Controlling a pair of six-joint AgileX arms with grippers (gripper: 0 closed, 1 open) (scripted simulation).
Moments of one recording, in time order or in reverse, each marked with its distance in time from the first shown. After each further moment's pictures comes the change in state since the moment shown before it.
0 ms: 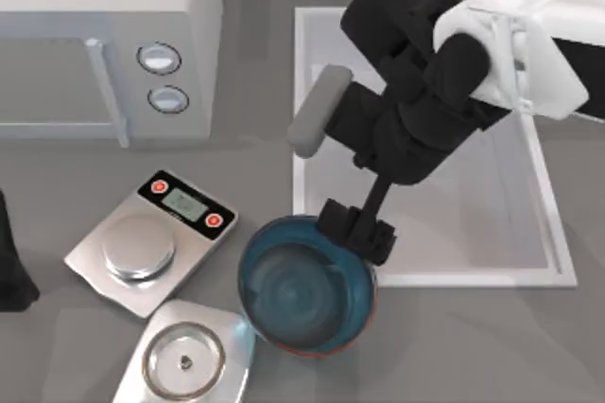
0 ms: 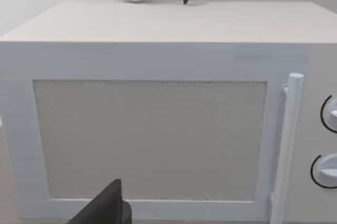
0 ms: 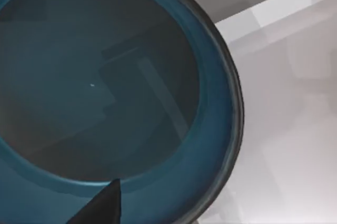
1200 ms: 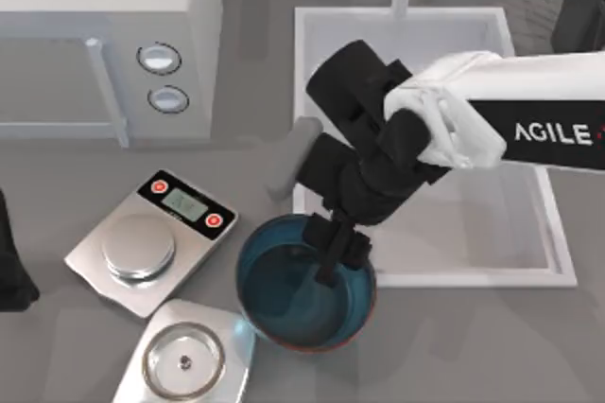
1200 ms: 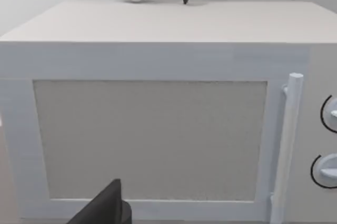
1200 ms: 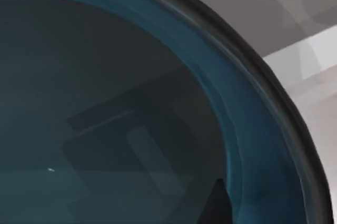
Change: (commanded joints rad) left arm 0.000 0.000 0.000 0.000 0.000 0.000; right arm 0.028 0.164 -0.067 0.237 0.010 0.028
